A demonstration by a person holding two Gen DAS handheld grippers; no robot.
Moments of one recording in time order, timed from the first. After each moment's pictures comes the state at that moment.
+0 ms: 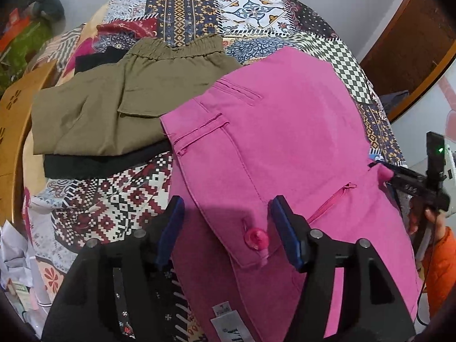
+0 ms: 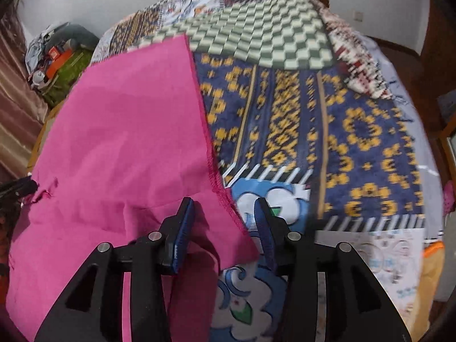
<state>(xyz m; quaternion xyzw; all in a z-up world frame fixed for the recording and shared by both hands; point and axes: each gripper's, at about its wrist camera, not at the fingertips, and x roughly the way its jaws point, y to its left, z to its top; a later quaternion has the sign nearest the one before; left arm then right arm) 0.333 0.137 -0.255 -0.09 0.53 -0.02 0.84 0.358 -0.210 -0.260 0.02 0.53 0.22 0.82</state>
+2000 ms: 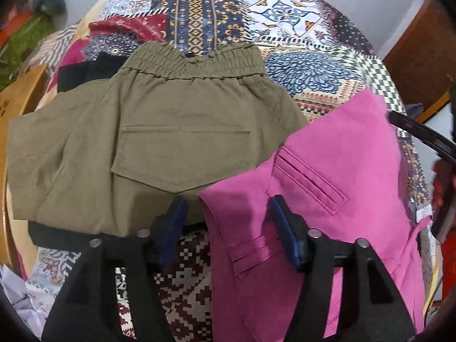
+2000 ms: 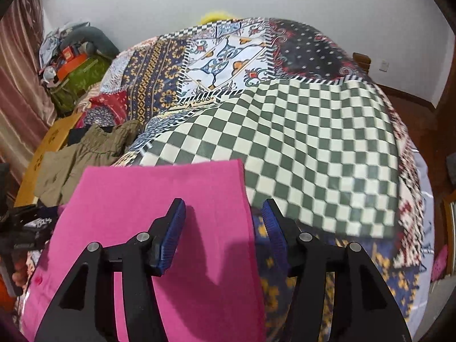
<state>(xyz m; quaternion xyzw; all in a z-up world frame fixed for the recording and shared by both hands) 0.427 0.177 -0.287 -0.10 0.54 0.00 0.84 0.463 -0.124 -0.213 -0.03 0.45 0.26 0.85</state>
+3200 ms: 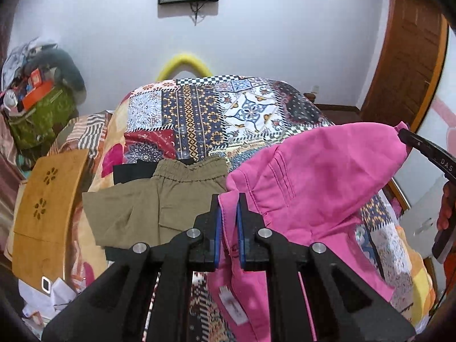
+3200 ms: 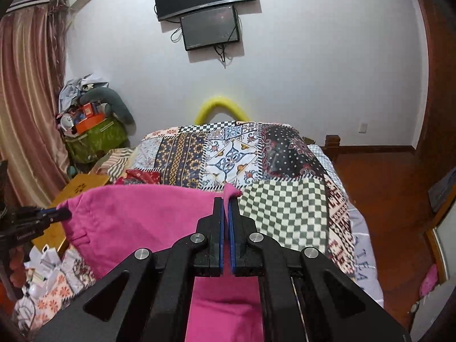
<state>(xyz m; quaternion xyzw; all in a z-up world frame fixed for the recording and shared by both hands) 0.341 0.123 -0.102 -0.03 0.38 0.02 0.92 0.347 -0.172 -0.045 -0.01 0.29 0.25 0.93</state>
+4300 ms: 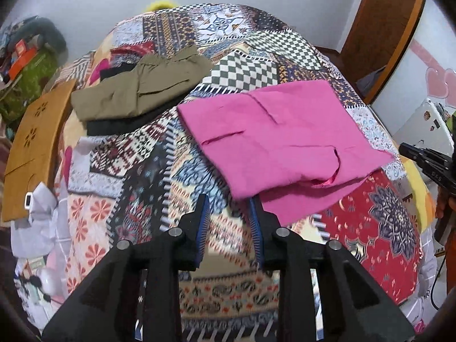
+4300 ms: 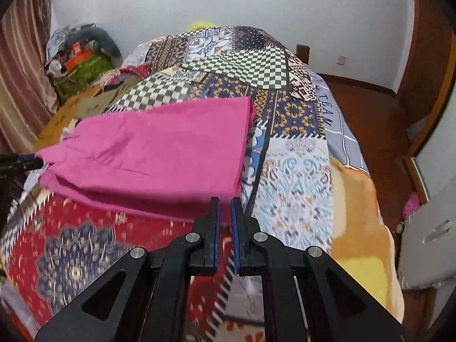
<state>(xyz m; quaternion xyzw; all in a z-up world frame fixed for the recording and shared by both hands) 0.164 0.085 -0.194 -0.02 0.50 -0.03 0.87 0.173 -0.258 -0.172 -0.04 0.44 0.20 0.88</state>
